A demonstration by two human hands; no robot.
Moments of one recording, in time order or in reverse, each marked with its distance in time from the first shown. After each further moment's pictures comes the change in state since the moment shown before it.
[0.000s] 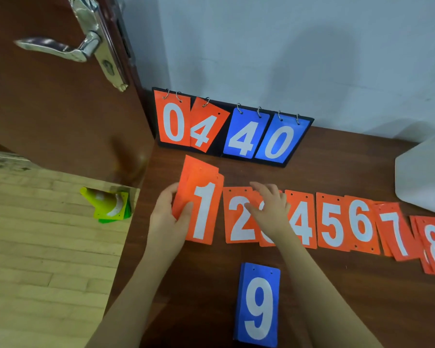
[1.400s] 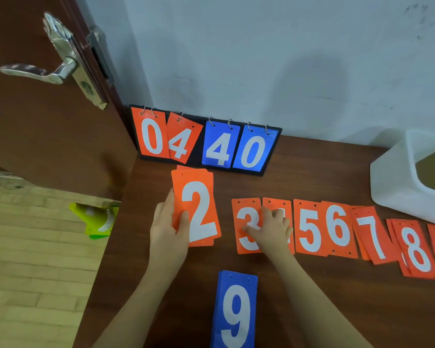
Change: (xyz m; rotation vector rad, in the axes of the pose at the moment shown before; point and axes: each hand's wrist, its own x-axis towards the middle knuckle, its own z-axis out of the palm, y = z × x) left_hand -0.025 0.024 0.046 0.092 0.081 0.063; right_hand -0.004 0.061 -0.011 -0.191 -0.051 0.267
